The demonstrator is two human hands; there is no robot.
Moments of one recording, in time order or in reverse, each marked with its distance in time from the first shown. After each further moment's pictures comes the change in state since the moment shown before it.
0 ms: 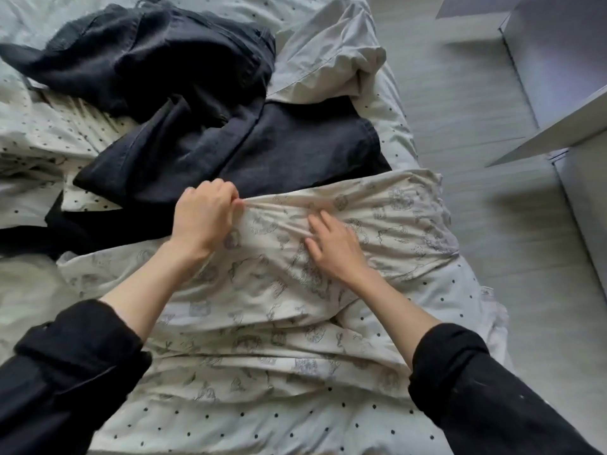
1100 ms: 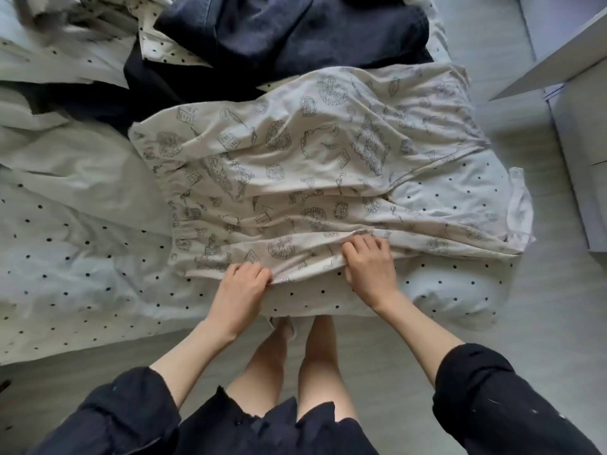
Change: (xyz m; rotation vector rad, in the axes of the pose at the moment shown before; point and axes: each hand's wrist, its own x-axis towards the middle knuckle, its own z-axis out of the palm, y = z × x) left_hand -0.334 -0.045 0.059 -0.171 -0.245 0.241; right_hand -0.200 -0.067 0.163 -0.444 0.413 -0.145
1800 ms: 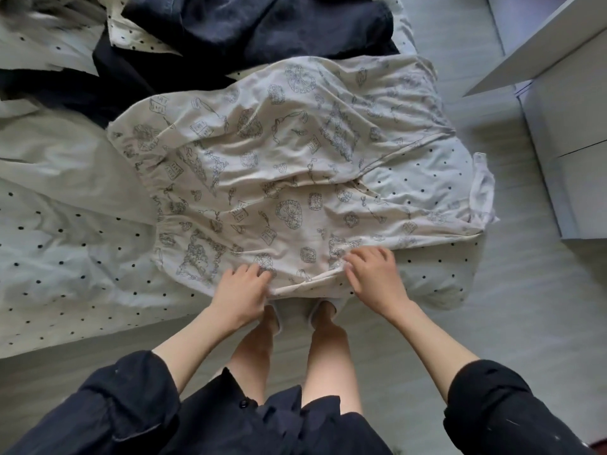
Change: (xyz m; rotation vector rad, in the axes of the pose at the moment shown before) left_hand -0.002 0.053 -0.001 0.111 -0.397 -0.057; right_hand -0.072 0.036 -0.021 0.157 -0.130 0.069
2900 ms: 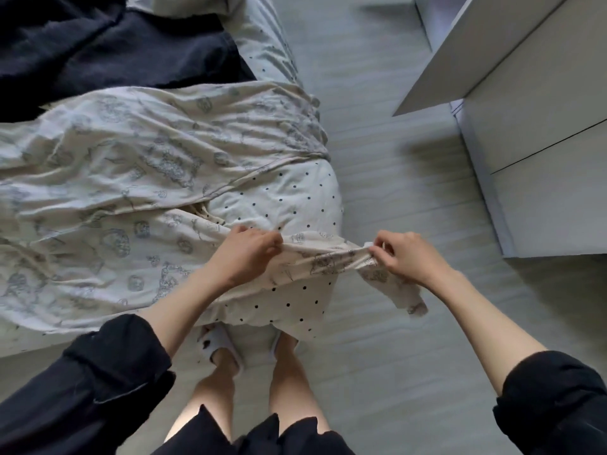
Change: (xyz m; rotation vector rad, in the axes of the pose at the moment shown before) left_hand 0.171 0.277 -0.120 -0.236 0.304 0.179; right_hand -0.027 0.342 -0.157 0.144 -0.309 0.172
